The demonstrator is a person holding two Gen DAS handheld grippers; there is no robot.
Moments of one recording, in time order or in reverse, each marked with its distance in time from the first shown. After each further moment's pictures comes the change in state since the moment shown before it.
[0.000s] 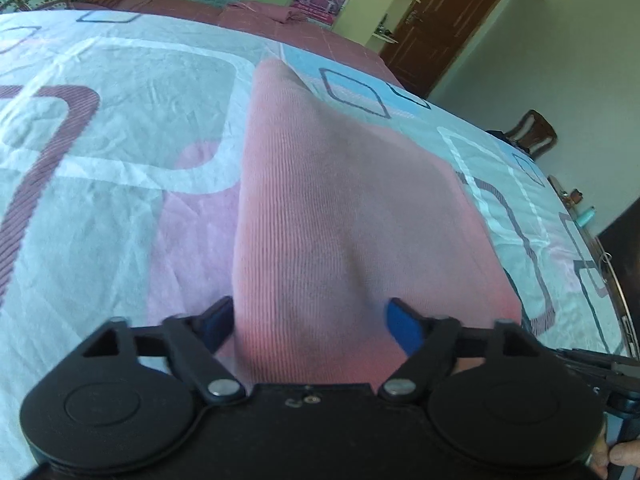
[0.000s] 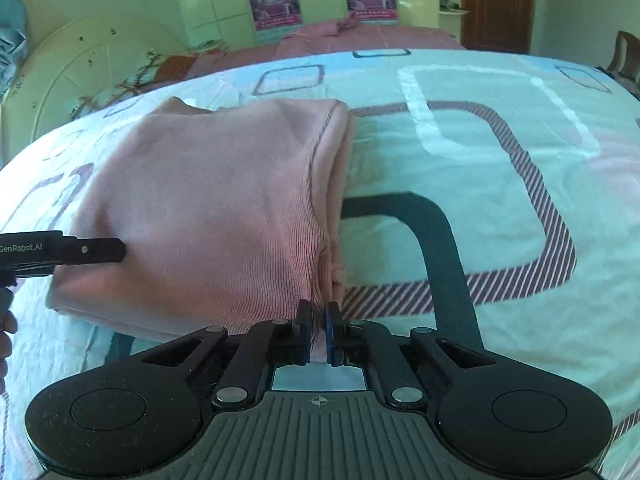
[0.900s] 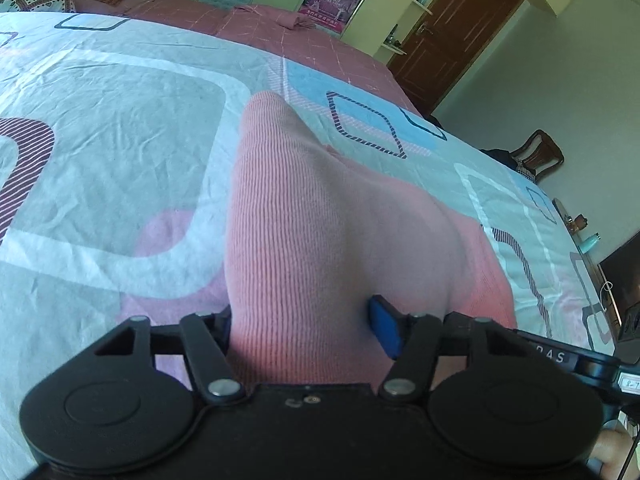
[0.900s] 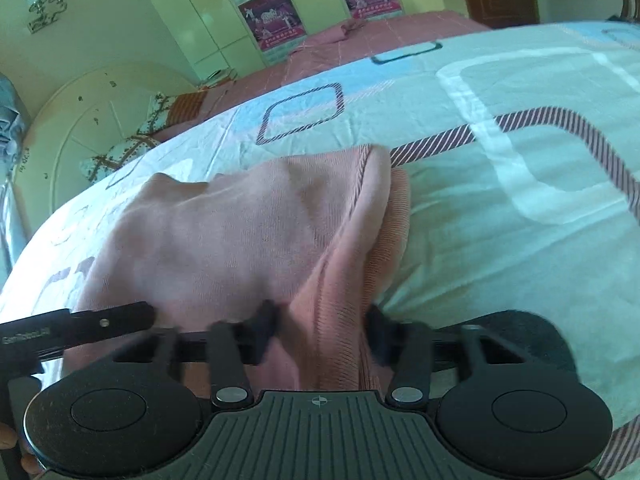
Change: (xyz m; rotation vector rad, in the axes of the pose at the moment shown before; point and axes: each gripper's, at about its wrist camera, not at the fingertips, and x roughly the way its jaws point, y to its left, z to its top) left arm 0.051 -0.001 0.054 -0.046 -0.006 -0.024; right arm 0.094 -0.013 0.079 0.181 -0.021 0.178
